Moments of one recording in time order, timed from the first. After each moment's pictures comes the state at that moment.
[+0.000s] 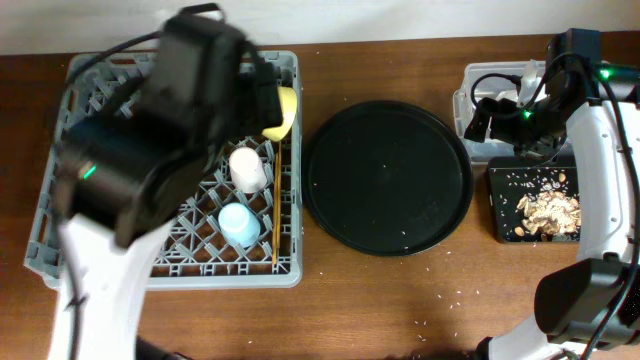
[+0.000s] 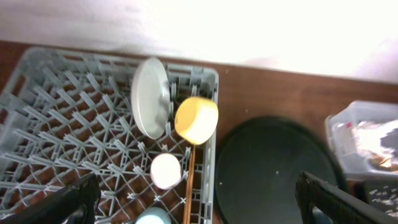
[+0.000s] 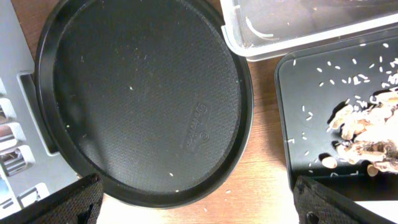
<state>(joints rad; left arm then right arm) -0.50 1.64 2.39 -1.47 -0.35 -0.46 -0.18 1.77 1.79 -1.35 -0.23 0.13</state>
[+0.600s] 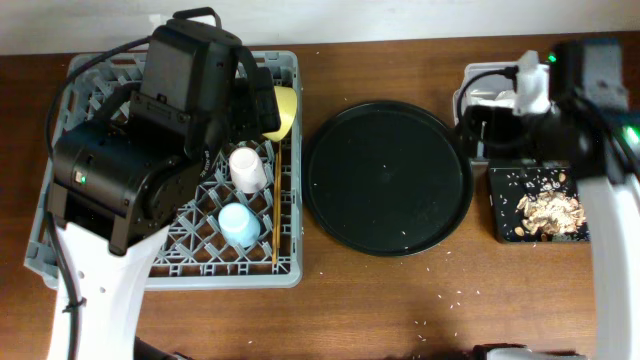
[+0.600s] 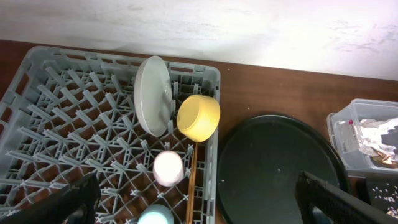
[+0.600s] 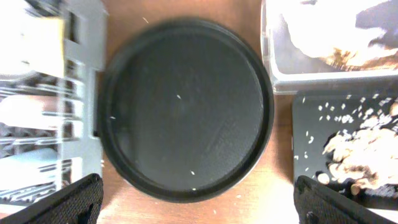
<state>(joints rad) -0.50 1.63 2.38 -1.48 -0.35 -0.46 -0.02 1.44 1.79 -1.35 -0.17 0.12</state>
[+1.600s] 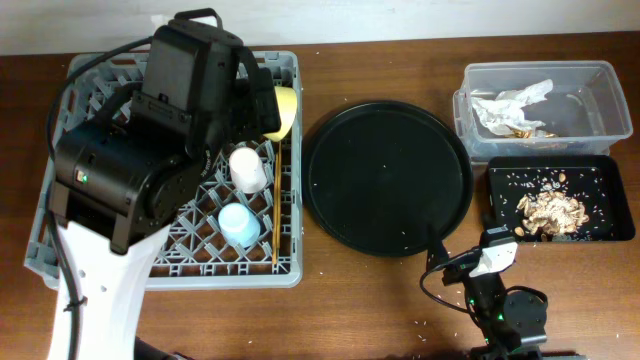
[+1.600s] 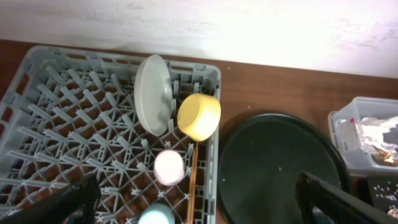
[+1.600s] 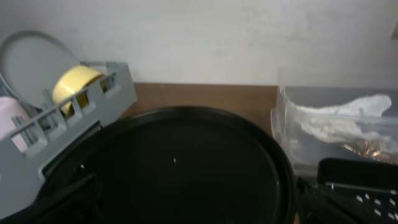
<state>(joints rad) -0.50 1.63 2.37 -1.48 -0.35 -0.45 0.09 0.02 0.01 -0.07 -0.10 0.05</state>
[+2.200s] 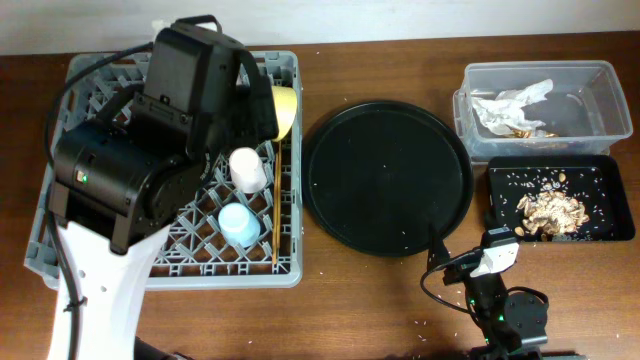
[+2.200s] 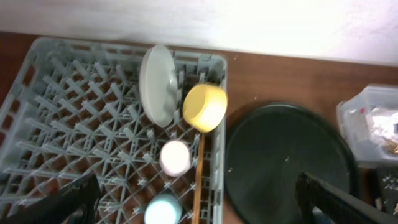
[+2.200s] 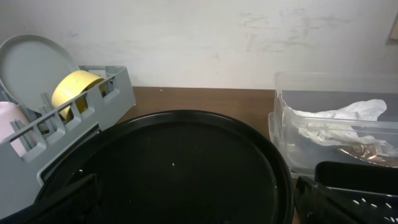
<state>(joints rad) -0.50 1.63 2.37 -1.55 -0.35 -0.45 0.09 0.01 0.01 -0.07 -0.09 0.05</state>
